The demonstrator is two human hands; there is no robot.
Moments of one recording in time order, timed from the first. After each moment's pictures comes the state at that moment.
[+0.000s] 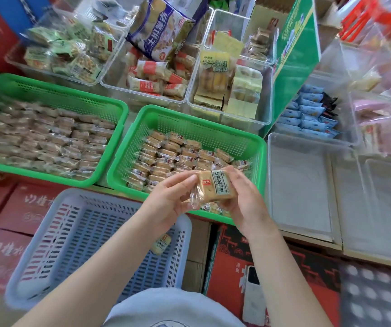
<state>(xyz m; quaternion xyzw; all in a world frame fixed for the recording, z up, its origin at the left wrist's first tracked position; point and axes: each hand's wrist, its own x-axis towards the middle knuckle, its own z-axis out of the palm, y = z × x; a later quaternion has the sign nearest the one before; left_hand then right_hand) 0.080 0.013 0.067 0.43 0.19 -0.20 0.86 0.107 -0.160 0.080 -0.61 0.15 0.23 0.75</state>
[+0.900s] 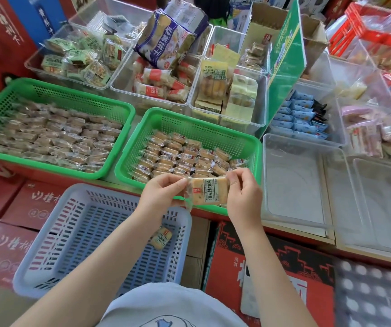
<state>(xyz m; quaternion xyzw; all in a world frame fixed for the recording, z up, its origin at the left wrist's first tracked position) 0.043 0.021 0.074 0.61 0.24 -0.10 0.75 0.069 -0.160 0.070 -0.87 0.01 -0.11 0.47</state>
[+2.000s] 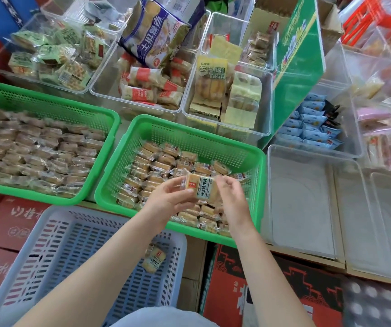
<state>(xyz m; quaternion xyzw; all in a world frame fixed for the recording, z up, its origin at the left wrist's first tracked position) 0.138 0.014 0.024 0.49 0.26 -0.21 0.81 0.152 -0.158 0.028 -0.75 0.17 0.19 0.60</state>
